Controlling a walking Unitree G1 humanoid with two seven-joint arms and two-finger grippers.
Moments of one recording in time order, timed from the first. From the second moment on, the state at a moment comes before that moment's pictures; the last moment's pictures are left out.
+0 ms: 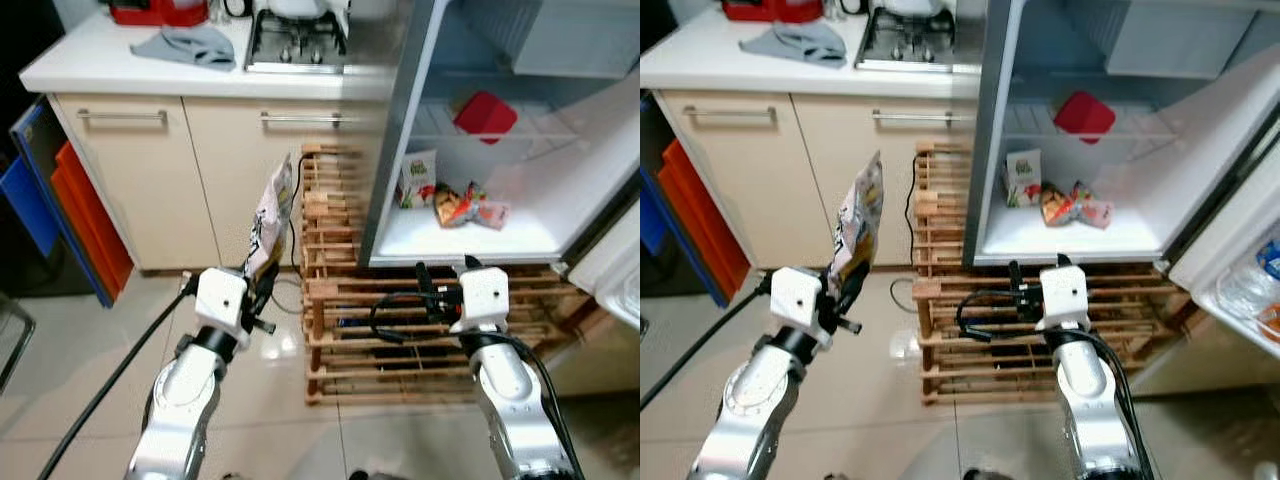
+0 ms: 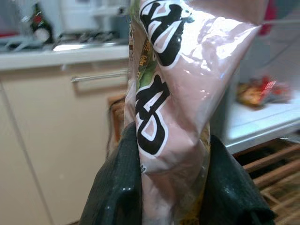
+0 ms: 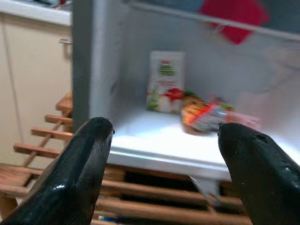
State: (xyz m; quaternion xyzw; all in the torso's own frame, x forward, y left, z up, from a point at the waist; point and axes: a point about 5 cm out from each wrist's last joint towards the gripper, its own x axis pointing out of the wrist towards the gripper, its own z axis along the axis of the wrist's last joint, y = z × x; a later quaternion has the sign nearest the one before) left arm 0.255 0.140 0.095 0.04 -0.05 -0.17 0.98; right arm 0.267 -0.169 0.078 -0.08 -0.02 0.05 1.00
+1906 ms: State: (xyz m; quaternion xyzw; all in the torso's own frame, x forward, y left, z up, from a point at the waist) left arm 0.339 0.103 0.158 0.05 -0.13 -0.22 0.97; right arm 0.212 -0.186 0.052 -0.07 0.01 0.12 0.99
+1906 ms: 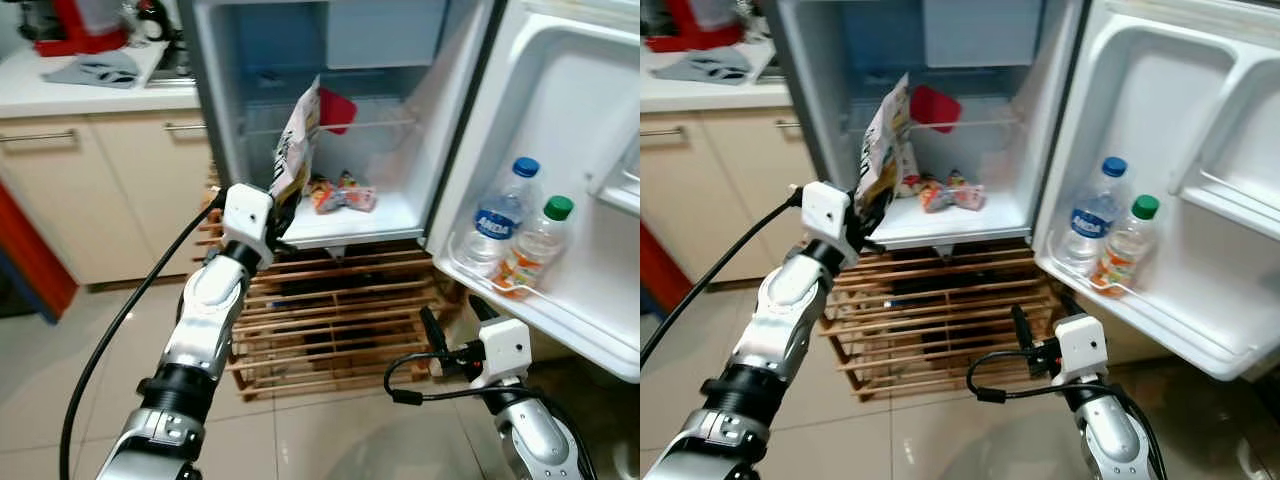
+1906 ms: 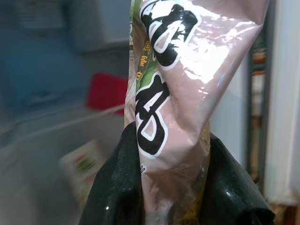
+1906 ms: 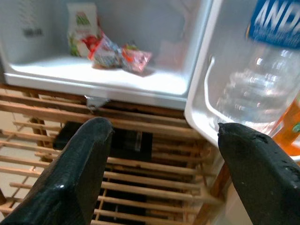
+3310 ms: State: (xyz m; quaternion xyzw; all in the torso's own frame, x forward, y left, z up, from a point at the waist) left arm 0.381 0.117 0.170 0.18 -0.11 -0.02 0.98; right arm 0.217 -0.153 0.065 -0.06 -0.05 0.19 0.98
